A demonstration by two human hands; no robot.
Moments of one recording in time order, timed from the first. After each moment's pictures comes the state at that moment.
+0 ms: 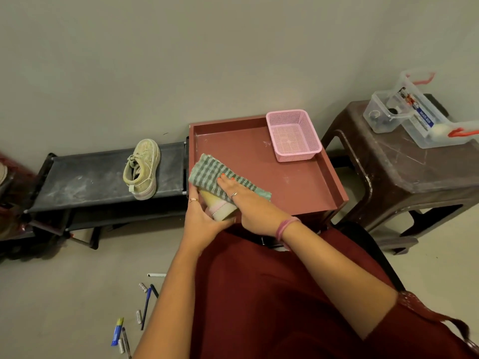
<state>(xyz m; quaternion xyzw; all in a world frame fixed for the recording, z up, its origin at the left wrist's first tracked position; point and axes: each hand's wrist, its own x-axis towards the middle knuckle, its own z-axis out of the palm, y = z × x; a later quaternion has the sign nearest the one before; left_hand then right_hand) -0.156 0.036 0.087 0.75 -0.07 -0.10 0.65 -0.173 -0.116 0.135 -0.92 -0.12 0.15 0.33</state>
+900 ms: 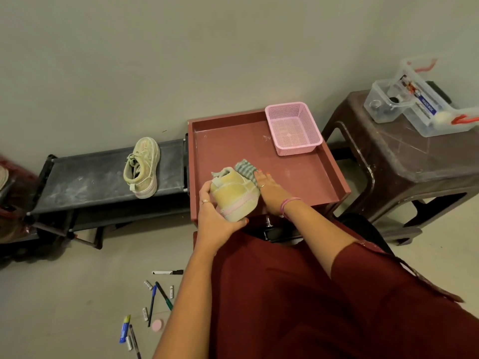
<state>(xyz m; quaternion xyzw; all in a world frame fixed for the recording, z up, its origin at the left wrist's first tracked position) -0.166 0.022 0.062 0.79 -0.04 -0.09 0.60 -0.136 -0.170 0.046 -0.95 0.01 0.19 0.23</state>
